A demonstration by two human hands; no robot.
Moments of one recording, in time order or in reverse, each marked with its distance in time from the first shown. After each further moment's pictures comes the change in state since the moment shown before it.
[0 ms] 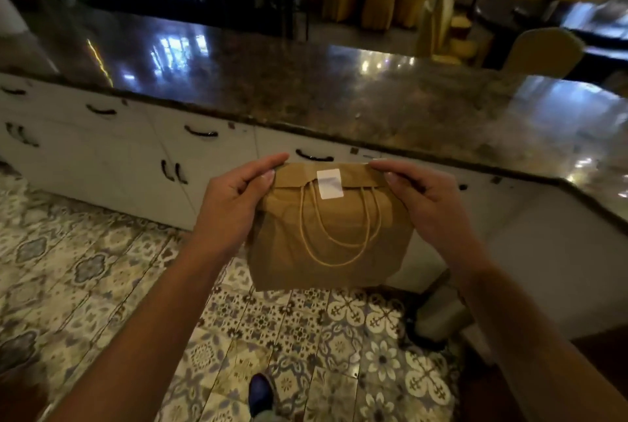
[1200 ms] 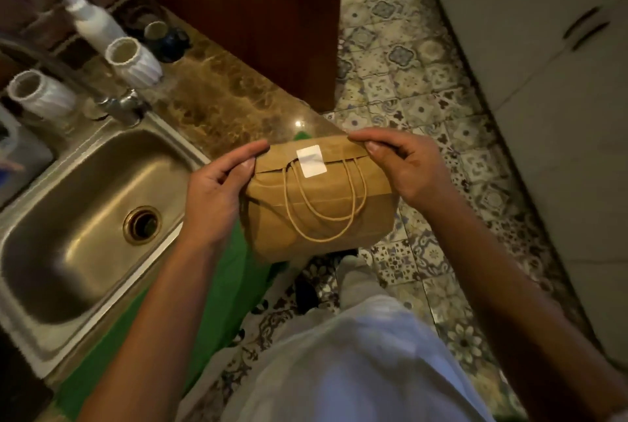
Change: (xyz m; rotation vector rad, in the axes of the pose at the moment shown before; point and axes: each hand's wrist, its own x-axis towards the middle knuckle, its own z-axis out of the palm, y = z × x) left_hand -0.628 -0.008 -0.316 -0.051 1.199 -0.451; right_hand -0.338 -0.278 0.436 0.477 -1.171 -0.183
